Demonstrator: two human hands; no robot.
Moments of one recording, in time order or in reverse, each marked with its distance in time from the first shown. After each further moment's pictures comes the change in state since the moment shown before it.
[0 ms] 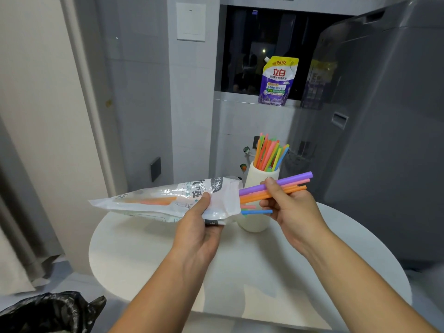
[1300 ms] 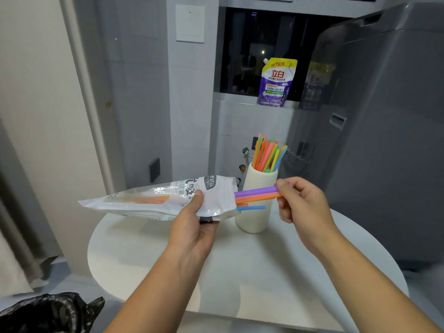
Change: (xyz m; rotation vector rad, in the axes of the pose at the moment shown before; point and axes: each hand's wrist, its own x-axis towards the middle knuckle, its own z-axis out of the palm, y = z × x) left_hand 0.011 0.006 -0.004 -0.011 -0.026 0.031; right_hand 0.003 -0.006 -0.024 -0.188 -0.038 -0.146
